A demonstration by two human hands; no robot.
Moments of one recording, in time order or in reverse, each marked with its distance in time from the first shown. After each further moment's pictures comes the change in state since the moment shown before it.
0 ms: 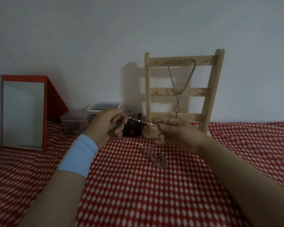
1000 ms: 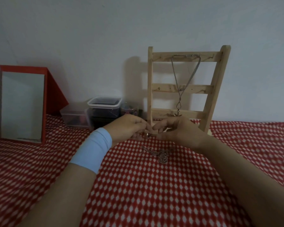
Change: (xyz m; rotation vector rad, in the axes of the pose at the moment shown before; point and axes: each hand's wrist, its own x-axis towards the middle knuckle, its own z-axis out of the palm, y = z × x) left_hand 0.002 -0.013 0.031 0.701 -0.216 -0.085; right_hand -0.015 -0.012 0.014 -0.723 0.123 -0.088
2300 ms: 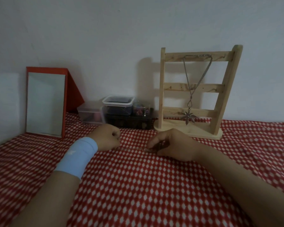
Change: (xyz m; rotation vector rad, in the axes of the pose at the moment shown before) left_hand -0.044 -0.068 -0.049 0.525 0.202 -0.145; right_hand 0.001 0.006 0.045 -0.289 -0.237 -0.155
